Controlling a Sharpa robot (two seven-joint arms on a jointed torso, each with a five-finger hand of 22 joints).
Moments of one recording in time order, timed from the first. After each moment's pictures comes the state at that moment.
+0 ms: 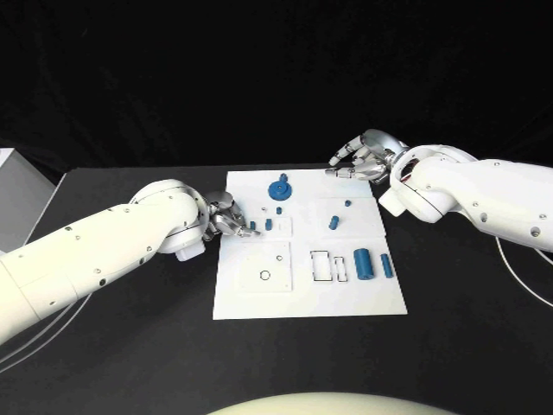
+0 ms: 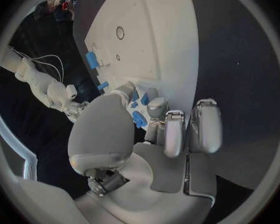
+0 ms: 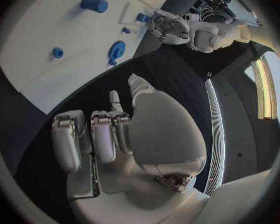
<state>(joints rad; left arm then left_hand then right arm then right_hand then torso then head) 1.12 -0.60 0.15 1.29 -1.17 0.14 -0.50 1.14 -0.22 0.32 0.29 0.05 0.84 0.05 0.80 0.70 1.28 -0.01 1.19 0.95 1.47 -0.07 1.57 1.31 0.06 1.42 0.04 1.42 1.31 1.36 -0.79 -0.13 1.35 -0.85 -0.36 -0.11 1.39 -0.14 0.14 0.29 0.28 0.88 0.16 0.19 0.35 1.47 0.08 1.56 1.31 1.47 0.00 1.54 1.31 0.01 1.47 0.10 1.57 1.31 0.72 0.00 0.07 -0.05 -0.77</state>
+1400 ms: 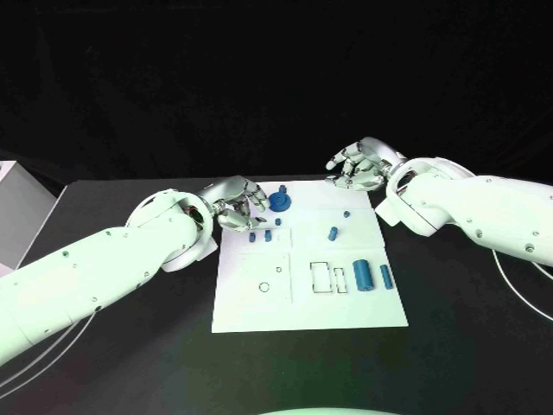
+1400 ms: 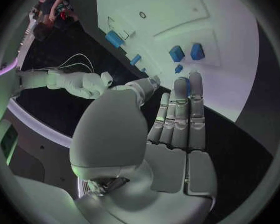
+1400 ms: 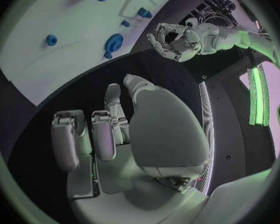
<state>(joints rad) 1.07 -0.61 0.20 1.33 -1.35 -0.17 -0.04 1.42 -0.24 0.57 0.14 0.05 0.71 0.13 0.43 0.27 0.85 0.11 0.40 0.08 1.06 0.03 0.88 0.65 0.18 1.00 0.12 0.73 0.58 1.35 -0.79 -0.13 1.36 -0.90 -0.43 -0.04 1.41 -0.21 0.33 0.28 0.29 0.88 0.15 0.22 0.36 1.07 0.08 0.84 0.81 1.46 -0.01 1.49 1.31 0.01 1.47 0.09 1.52 1.31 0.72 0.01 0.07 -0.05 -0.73</state>
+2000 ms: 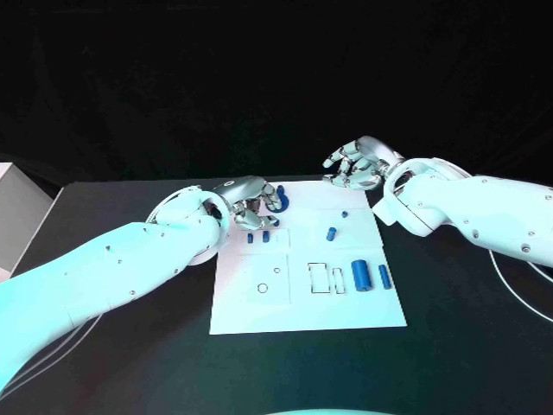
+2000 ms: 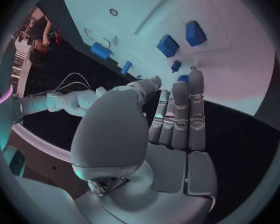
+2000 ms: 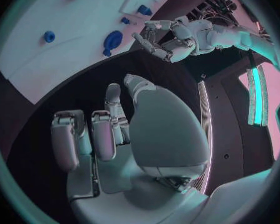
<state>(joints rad) 1.11 -0.48 0.15 1.17 -1.52 -0.19 0.03 1.43 -0.23 0.58 0.13 0.05 0.85 0.14 0.32 0.20 1.01 0.10 0.15 0.06 1.16 0.02 1.06 0.63 0.18 1.09 0.12 0.82 0.63 1.35 -0.79 -0.13 1.36 -0.90 -0.46 -0.03 1.41 -0.21 0.33 0.28 0.29 0.88 0.15 0.22 0.36 1.05 0.07 0.83 0.80 1.46 -0.01 1.49 1.31 0.01 1.47 0.09 1.52 1.31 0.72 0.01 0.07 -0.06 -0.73</state>
